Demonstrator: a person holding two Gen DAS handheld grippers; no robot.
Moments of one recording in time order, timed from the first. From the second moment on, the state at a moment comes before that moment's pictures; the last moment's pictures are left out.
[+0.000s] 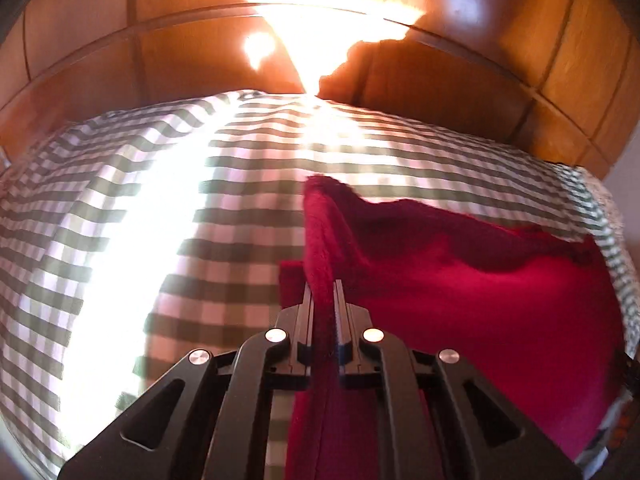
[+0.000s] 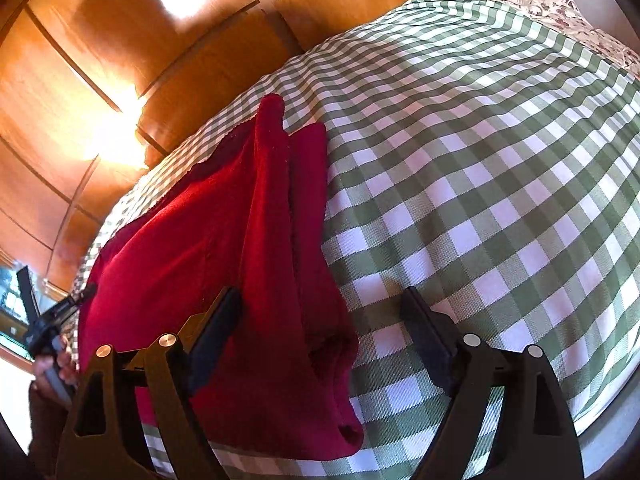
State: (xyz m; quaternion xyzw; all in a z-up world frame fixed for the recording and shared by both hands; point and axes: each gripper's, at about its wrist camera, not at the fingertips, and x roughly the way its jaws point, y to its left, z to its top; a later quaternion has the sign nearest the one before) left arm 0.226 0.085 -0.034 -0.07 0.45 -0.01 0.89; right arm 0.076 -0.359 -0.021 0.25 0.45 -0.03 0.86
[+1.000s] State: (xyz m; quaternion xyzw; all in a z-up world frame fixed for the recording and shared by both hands) left arm 0.104 0.009 -0.013 -0.02 0.41 -0.02 0.91; right arm 0.065 -0.332 -0.028 0.30 0.45 0.06 0.84
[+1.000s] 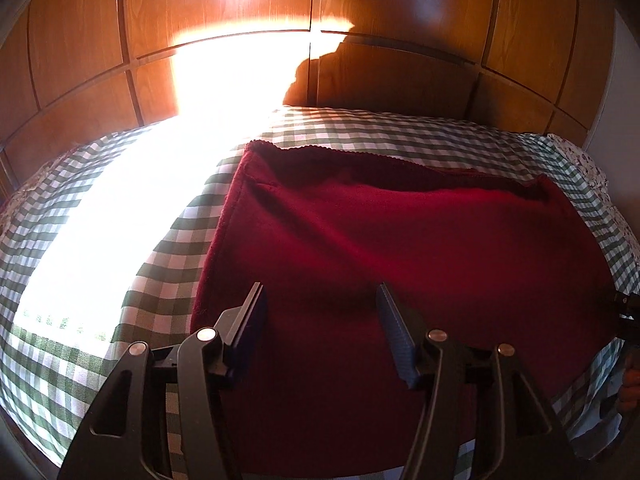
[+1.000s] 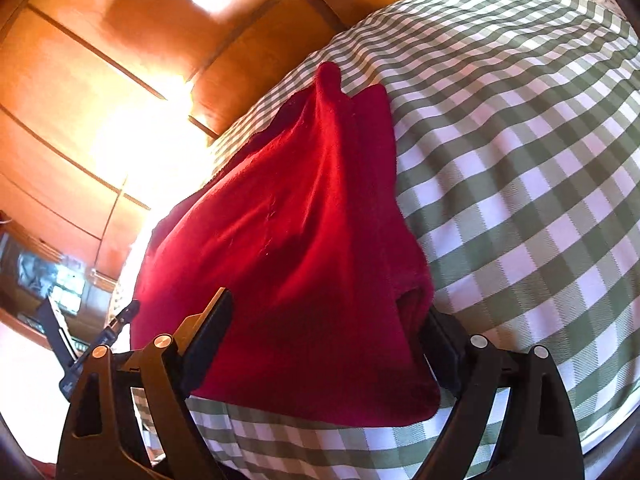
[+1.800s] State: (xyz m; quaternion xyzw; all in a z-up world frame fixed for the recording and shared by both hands) left arm 0.099 0.010 -0.014 -0.02 0.41 -0.02 0.91; right arm 0.071 -0.309 -0.011 0.26 0.45 0.06 0.85
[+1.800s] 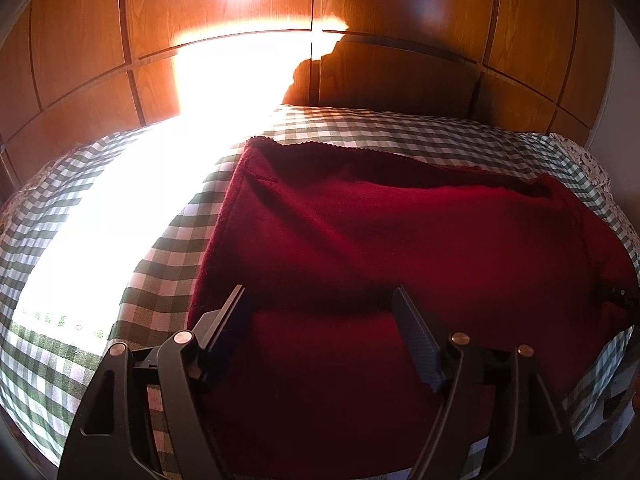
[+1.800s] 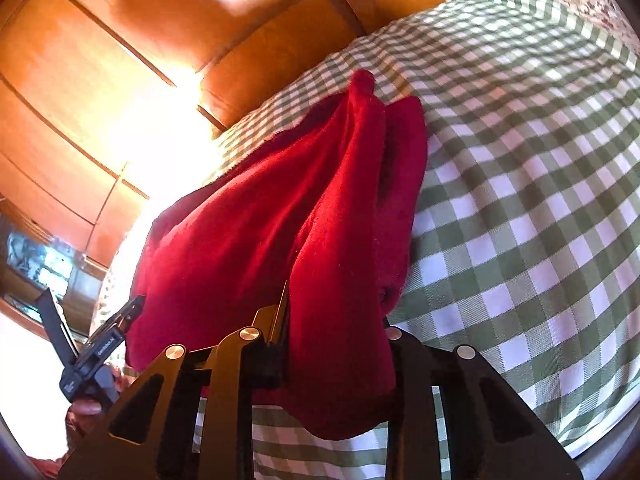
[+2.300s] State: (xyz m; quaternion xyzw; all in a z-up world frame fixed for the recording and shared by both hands) left arm 0.080 0.026 -0.005 -0.04 0.40 -0.04 0.91; right arm 0.082 -0.269 0.038 0.20 0.42 0.09 0.88
